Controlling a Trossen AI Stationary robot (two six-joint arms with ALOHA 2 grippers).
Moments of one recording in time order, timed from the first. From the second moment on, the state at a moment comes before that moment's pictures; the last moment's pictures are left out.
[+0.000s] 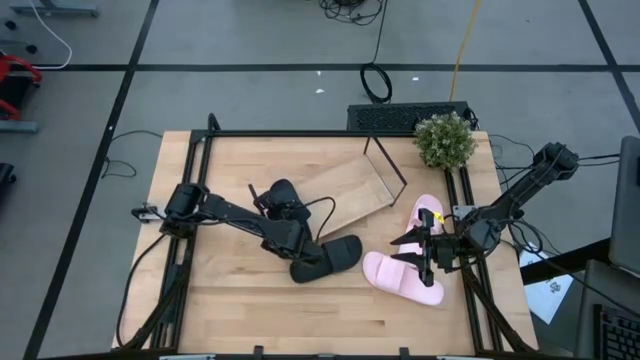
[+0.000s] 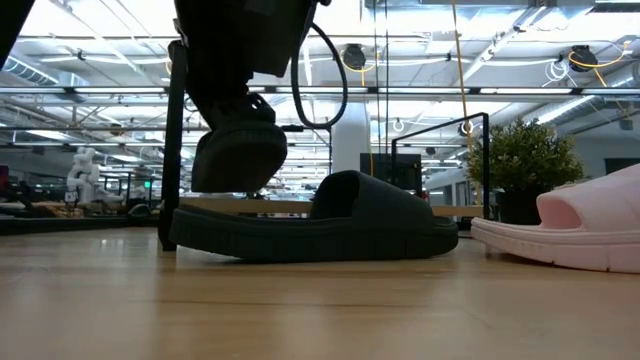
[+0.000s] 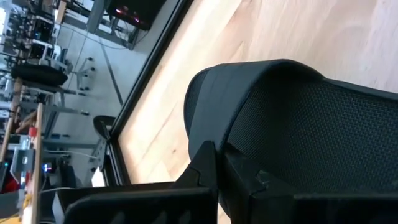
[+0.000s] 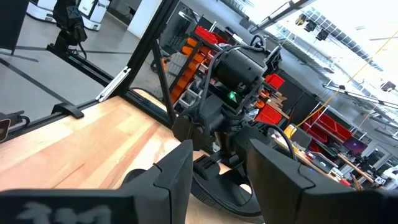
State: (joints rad) left arm -0.26 2.04 1.60 -1.57 -0.80 -1.11; right arm 0.70 0.86 0.36 0.55 0.60 -0.59
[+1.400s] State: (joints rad) left arm -0.21 2.04 1.61 -1.57 -0.71 -1.02; right arm 0.70 0.86 0.36 0.53 0.60 -0.56
